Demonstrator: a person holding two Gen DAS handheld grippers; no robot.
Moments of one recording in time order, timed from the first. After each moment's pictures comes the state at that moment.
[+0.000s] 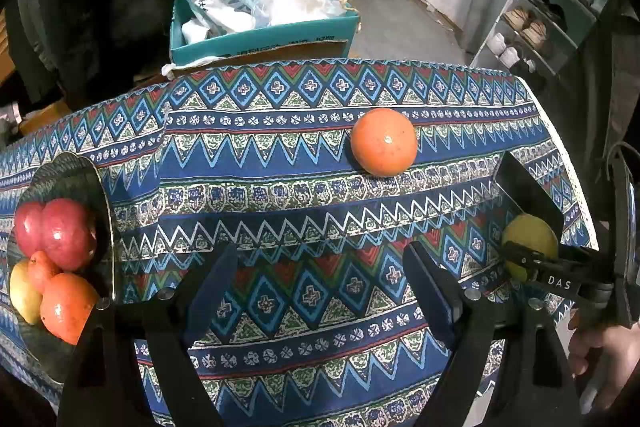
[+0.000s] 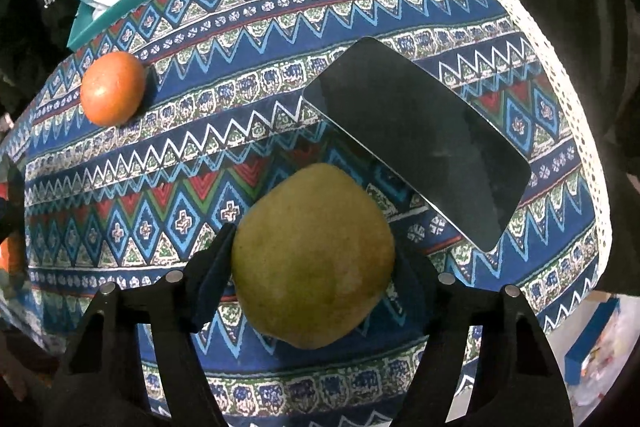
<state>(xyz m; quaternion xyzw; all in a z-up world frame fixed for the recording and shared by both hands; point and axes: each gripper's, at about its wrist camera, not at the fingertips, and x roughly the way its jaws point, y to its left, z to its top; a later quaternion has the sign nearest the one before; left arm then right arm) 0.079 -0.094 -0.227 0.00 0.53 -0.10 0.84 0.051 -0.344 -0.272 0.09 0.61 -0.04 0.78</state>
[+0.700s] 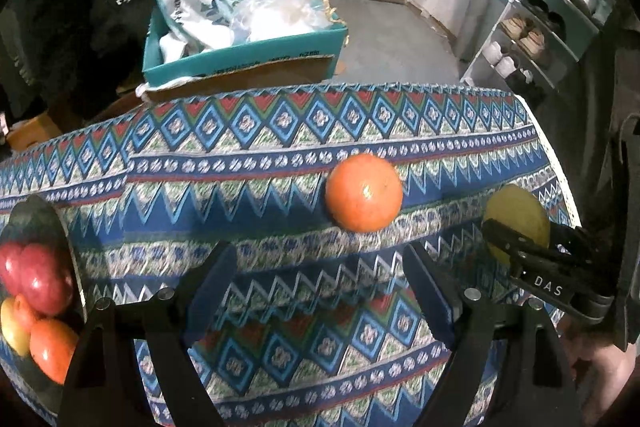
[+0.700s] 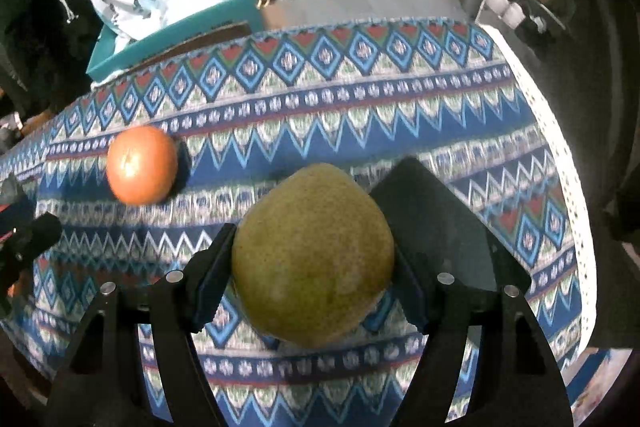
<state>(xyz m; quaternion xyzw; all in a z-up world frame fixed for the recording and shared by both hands) 0.128 -0.123 -0.229 -0.01 0.52 -0.12 0.84 0.112 -0.324 -0.244 0.05 0.55 -0.02 0.83</state>
